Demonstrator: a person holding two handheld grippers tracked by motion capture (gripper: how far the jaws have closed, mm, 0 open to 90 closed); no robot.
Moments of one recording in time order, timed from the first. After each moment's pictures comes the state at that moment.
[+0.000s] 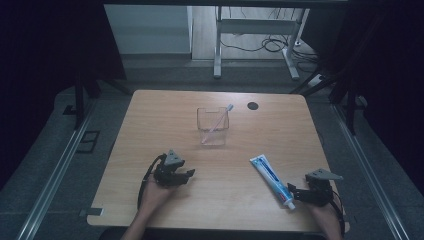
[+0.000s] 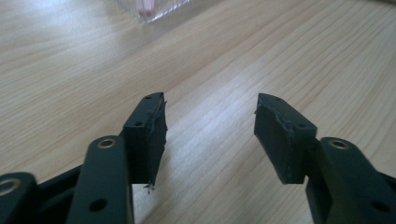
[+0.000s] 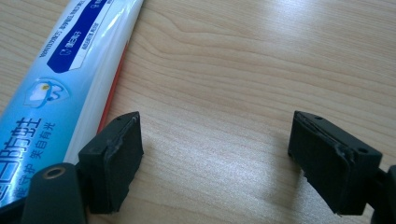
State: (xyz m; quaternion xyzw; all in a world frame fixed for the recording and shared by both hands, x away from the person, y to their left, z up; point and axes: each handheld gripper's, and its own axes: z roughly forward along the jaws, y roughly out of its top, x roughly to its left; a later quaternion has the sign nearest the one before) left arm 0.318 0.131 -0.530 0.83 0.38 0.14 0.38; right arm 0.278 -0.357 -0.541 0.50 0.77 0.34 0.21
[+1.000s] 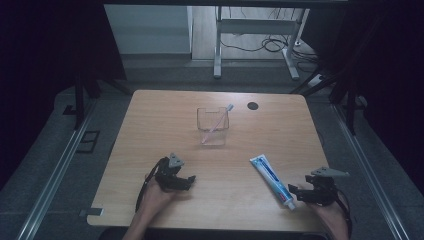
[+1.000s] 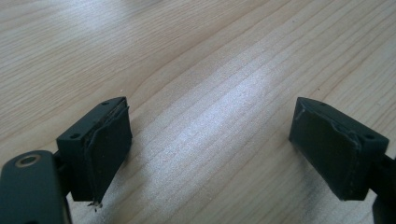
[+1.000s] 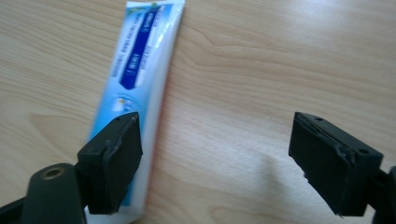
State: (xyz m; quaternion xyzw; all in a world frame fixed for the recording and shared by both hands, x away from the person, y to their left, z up) left arm 0.318 0.128 -0.544 0.84 0.40 0.15 0.34; right arm 0.270 -0.354 -0.510 0.50 0.78 0.35 0.16
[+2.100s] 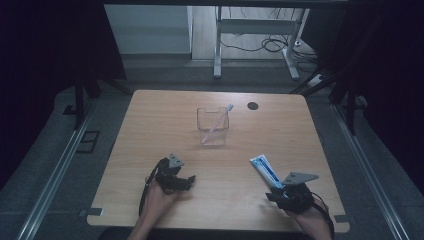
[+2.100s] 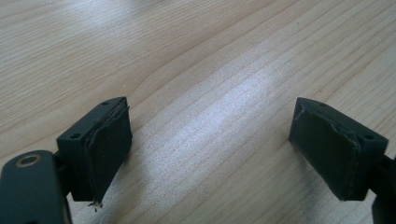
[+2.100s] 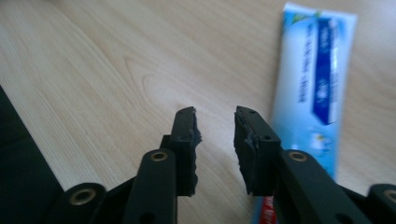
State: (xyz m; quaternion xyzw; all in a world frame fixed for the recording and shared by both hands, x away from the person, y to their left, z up) left arm 0.315 0.127 -0.544 0.83 0.41 0.15 0.34; right arm 0.249 -0.276 -0.495 0.37 0.86 0.34 0.10
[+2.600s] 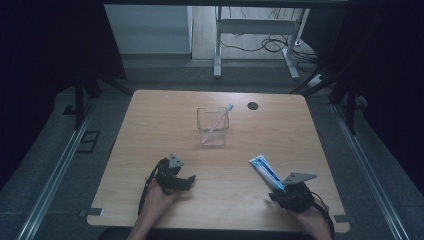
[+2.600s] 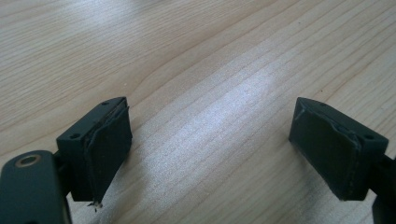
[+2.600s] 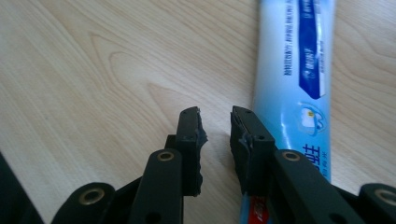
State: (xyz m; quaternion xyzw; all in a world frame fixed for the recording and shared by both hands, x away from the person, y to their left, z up) left arm 0.314 0.127 -0.544 0.83 0.41 0.15 0.33; right arm 0.257 -0.285 -0.509 0.39 0.86 0.32 0.10
